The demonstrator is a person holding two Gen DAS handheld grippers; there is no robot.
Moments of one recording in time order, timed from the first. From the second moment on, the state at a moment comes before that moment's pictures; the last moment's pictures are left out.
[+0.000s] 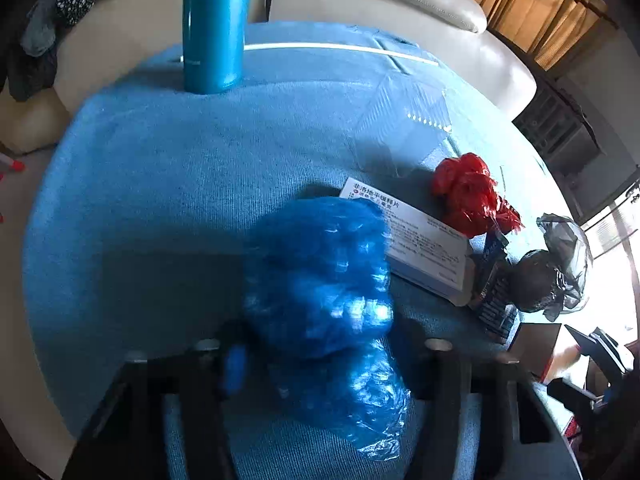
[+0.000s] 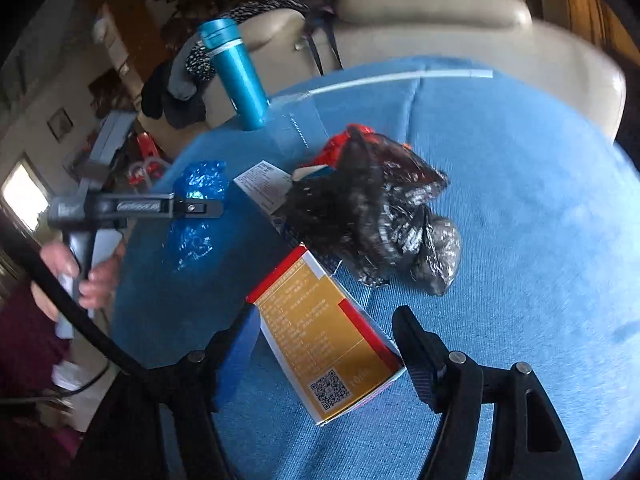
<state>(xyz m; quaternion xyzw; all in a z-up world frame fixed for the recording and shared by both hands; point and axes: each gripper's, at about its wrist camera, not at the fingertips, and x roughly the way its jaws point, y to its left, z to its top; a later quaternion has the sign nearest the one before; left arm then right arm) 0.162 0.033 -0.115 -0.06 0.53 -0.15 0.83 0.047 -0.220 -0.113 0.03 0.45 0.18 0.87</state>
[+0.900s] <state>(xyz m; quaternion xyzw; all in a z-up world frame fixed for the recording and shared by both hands) 0.043 -0.048 -0.038 0.15 0.42 -0.16 0.88 0.013 -0.211 -0.112 0.05 0.43 0.15 0.89</state>
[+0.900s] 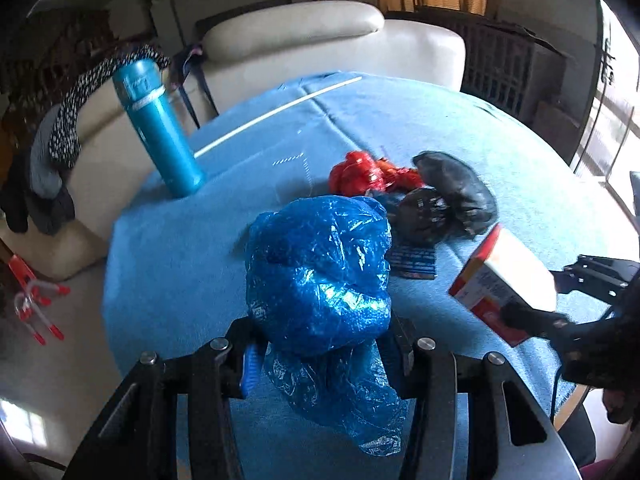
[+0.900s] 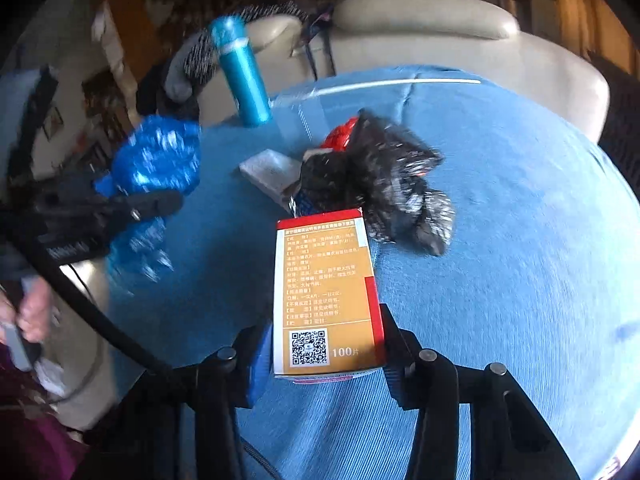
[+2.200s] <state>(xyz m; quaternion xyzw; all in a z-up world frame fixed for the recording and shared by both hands) -0.049 -0.211 -0.021 0.30 0.34 -0.29 0.84 -0.168 -0.364 -0.075 0.23 0.32 0.01 0.92</state>
